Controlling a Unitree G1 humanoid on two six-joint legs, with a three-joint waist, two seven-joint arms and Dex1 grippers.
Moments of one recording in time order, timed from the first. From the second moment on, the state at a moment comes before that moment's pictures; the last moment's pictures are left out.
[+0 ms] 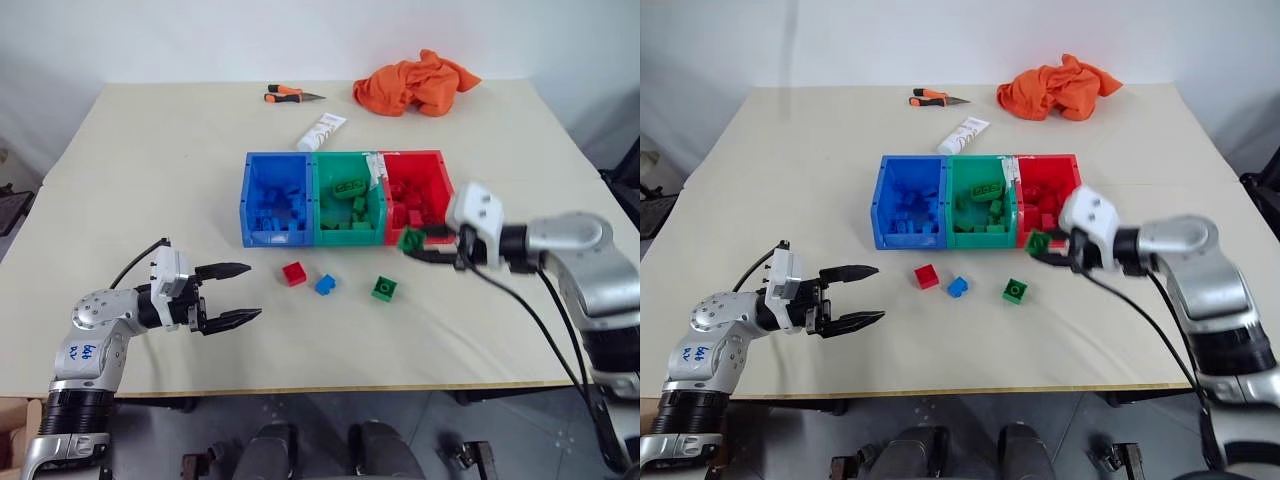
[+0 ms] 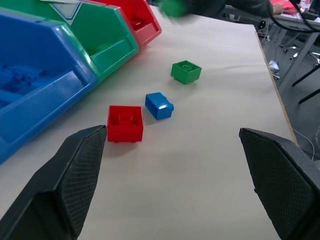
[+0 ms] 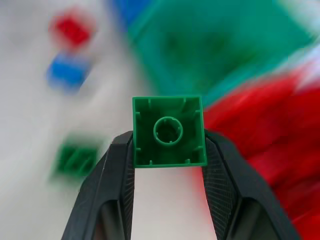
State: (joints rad) left arm -0.26 0.63 0.15 0.09 -0.51 0.15 -1.23; right arm -0.80 -0.72 0.09 0.08 0.22 0.44 1.09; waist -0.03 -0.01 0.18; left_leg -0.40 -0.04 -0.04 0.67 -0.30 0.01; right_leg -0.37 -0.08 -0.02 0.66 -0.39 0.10
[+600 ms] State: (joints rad) left arm -0.22 0.61 0.19 0.09 -0.51 0.06 -1.22; right arm -1.17 -0.43 0.19 0.85 0.01 0.05 0.97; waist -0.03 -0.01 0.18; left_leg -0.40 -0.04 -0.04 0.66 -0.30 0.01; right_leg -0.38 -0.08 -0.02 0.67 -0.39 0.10
